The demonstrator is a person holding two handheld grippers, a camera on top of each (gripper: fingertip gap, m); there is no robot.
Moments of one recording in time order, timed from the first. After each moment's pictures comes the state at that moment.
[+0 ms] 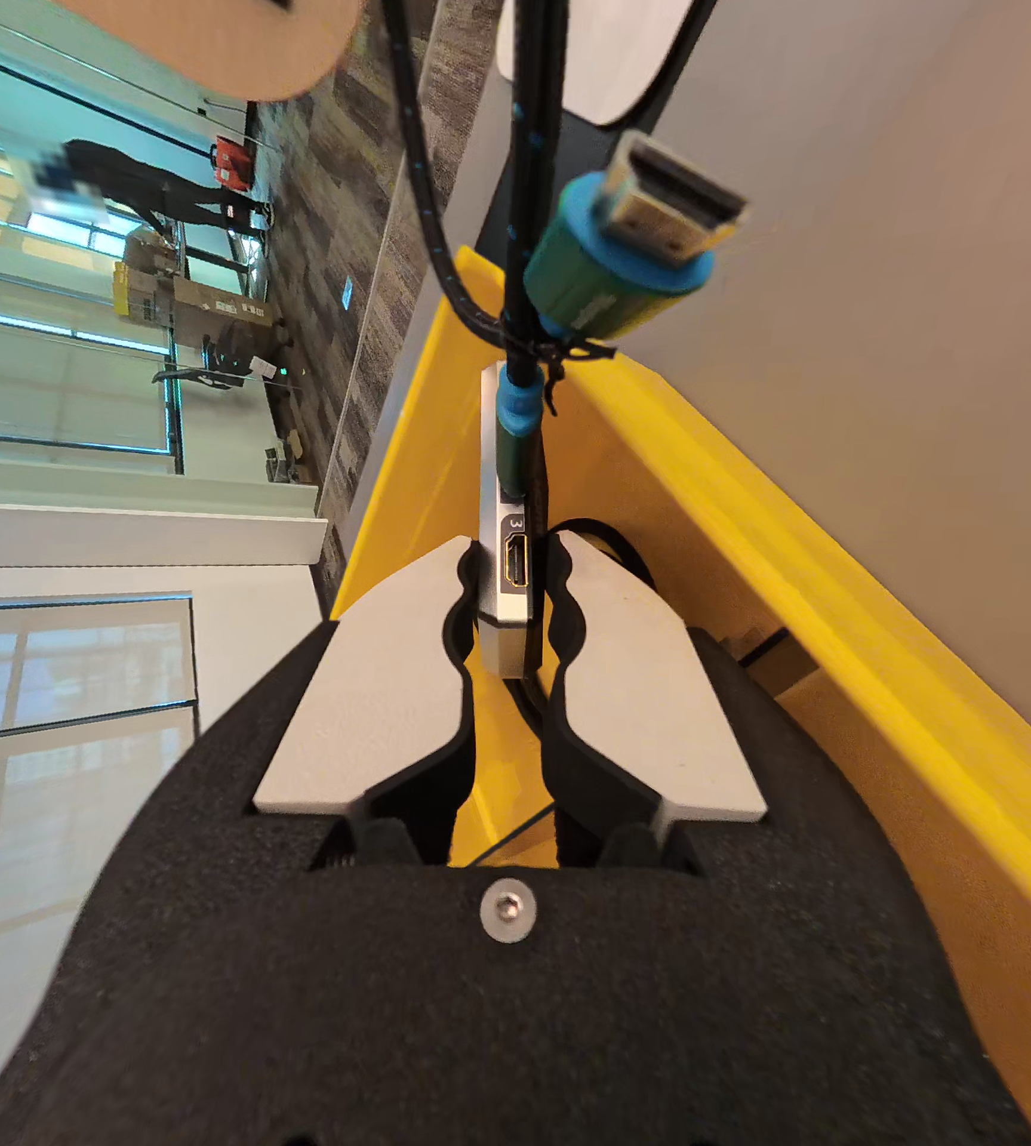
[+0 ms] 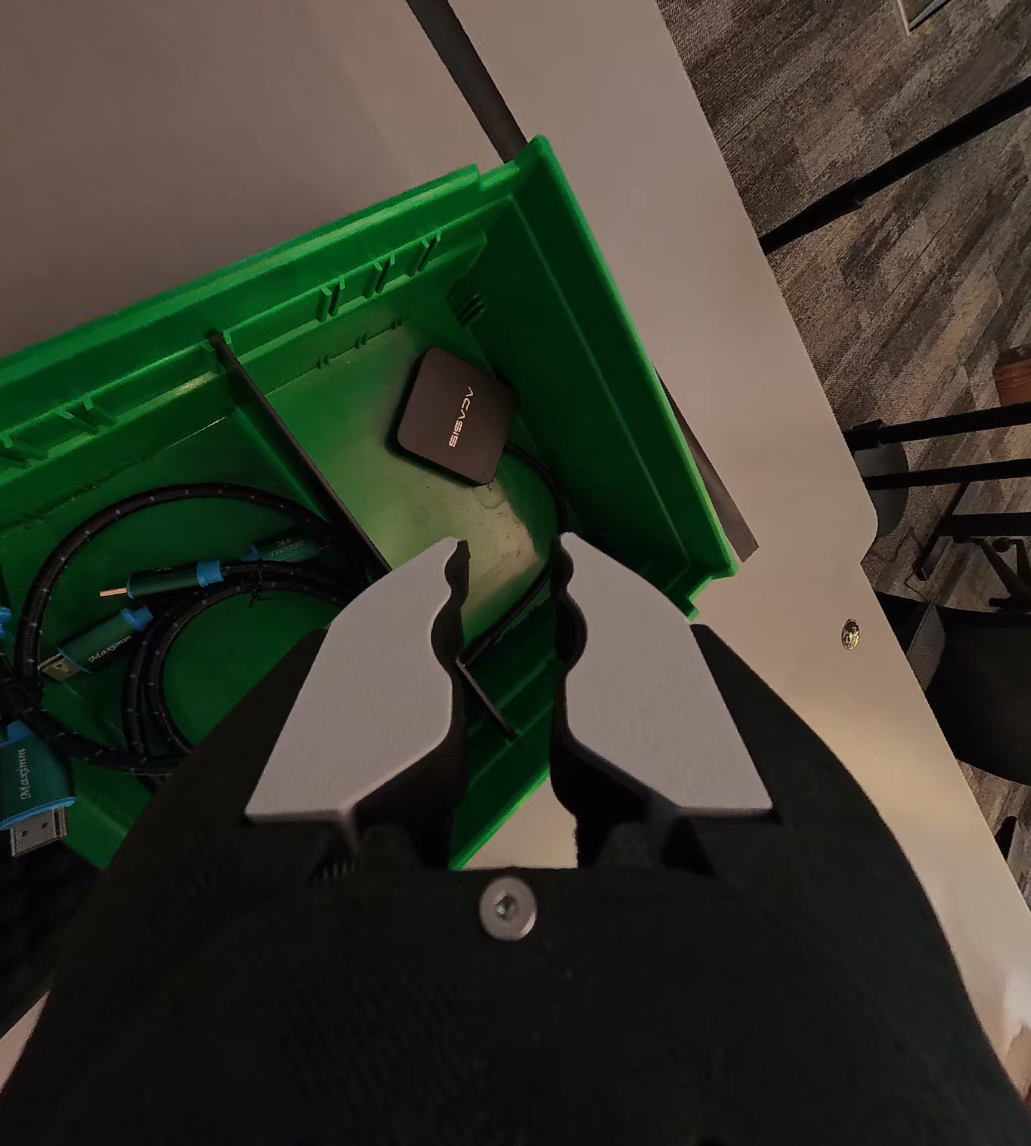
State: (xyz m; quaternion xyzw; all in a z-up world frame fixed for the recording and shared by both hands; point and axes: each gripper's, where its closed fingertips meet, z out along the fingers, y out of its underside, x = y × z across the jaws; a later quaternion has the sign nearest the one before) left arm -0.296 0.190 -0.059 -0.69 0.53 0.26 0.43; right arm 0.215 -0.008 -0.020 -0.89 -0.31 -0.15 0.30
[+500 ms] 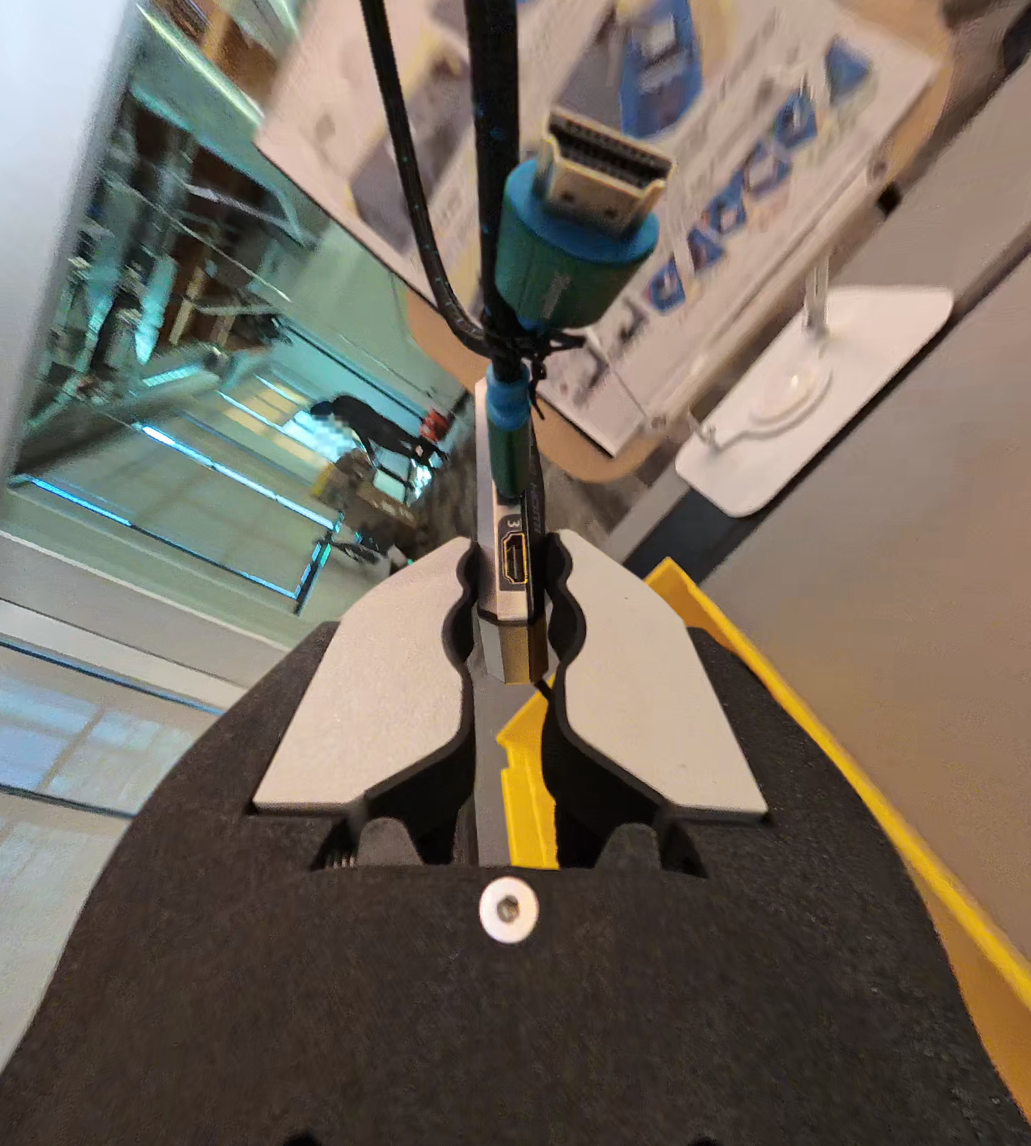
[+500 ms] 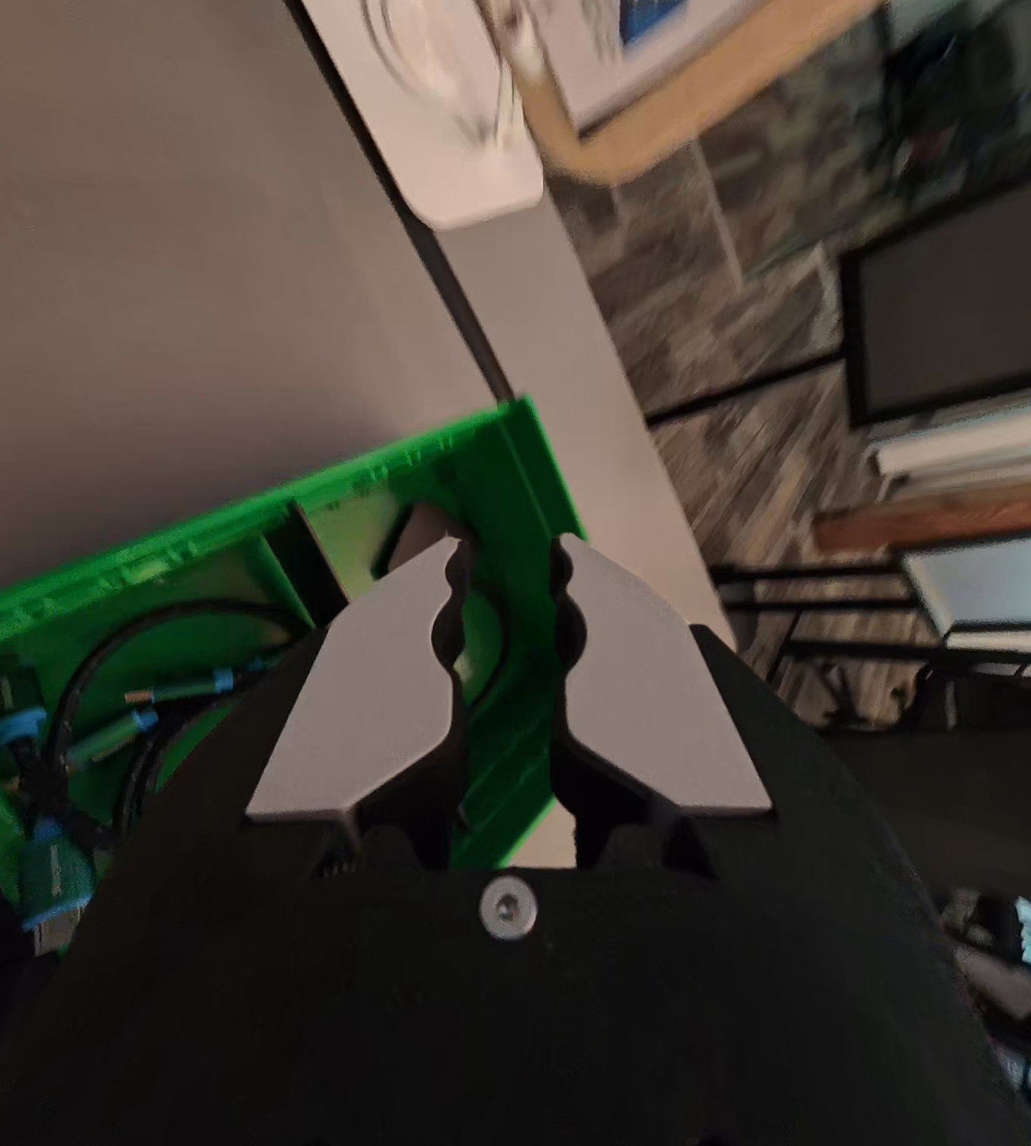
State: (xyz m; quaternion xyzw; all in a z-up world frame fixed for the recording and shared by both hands) left arm -0.262 0.097 0.116 -0.57 0.45 0.18 0.66; right arm 0.153 0.008 0.033 -0.81 -0.37 -0.21 0.39
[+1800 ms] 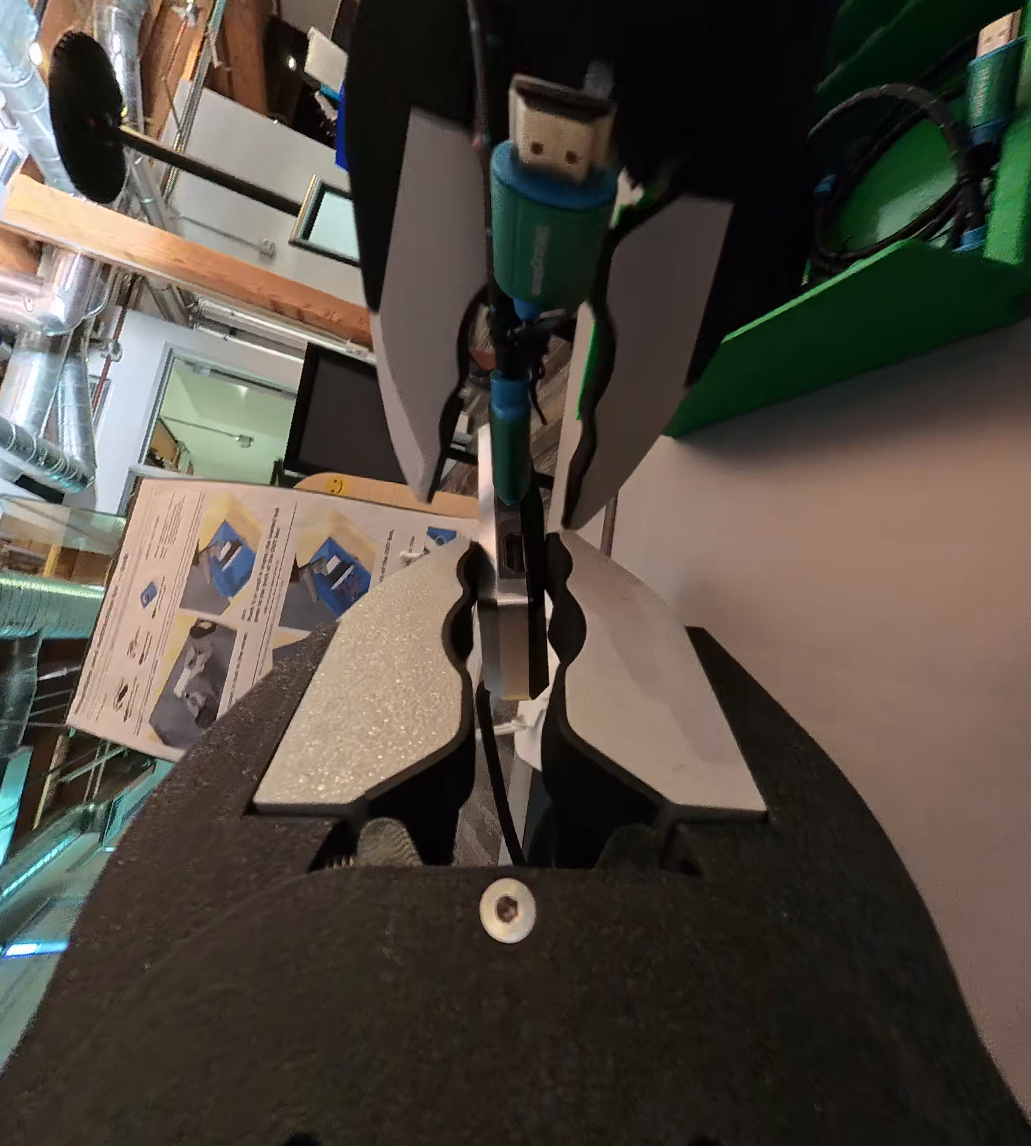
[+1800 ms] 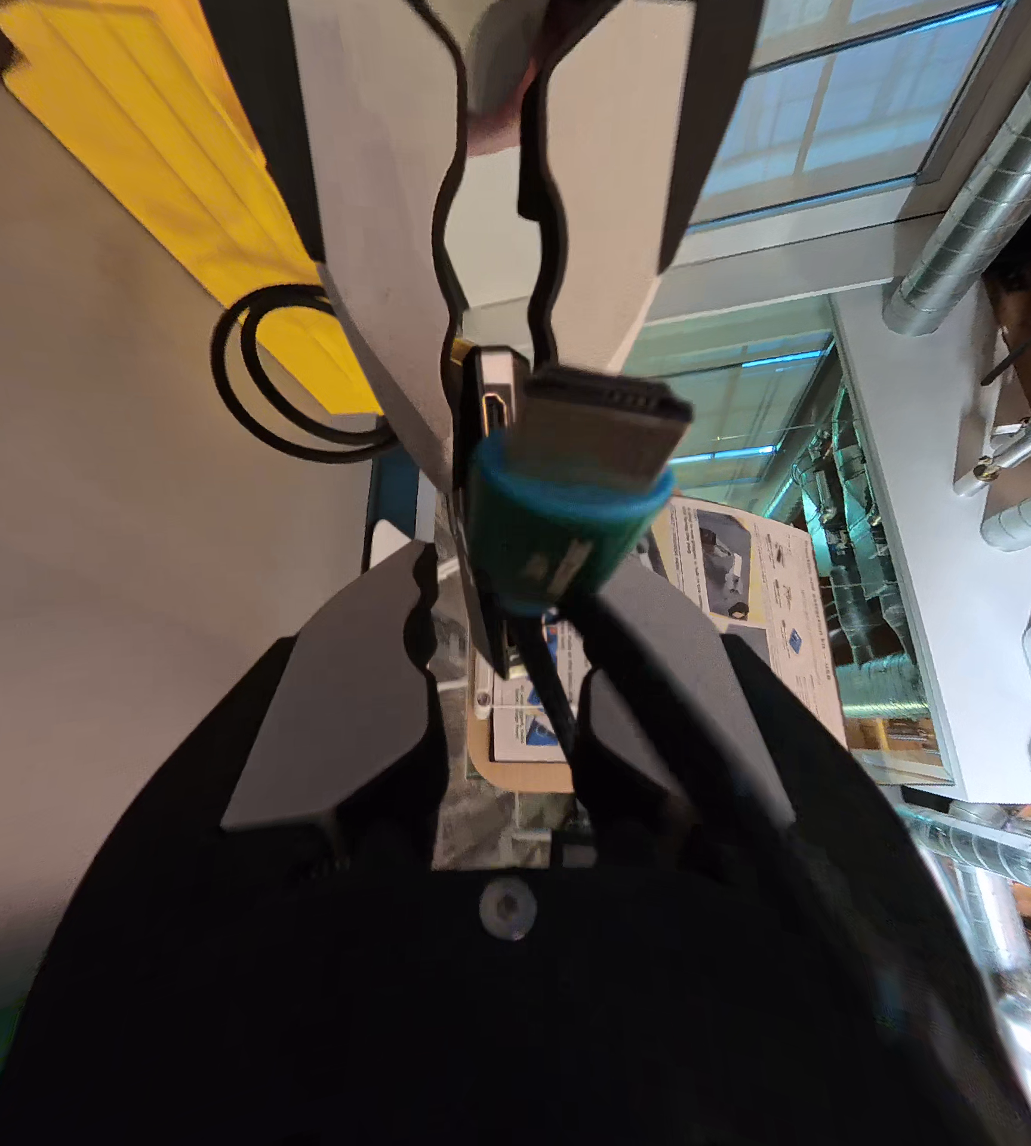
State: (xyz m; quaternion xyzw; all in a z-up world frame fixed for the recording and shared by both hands) left arm -0.081 -0.047 0.076 -0.33 0.70 0.05 0.63; right arm -0.075 -0.028 0.082 -0.41 -0.63 -0.25 0.61
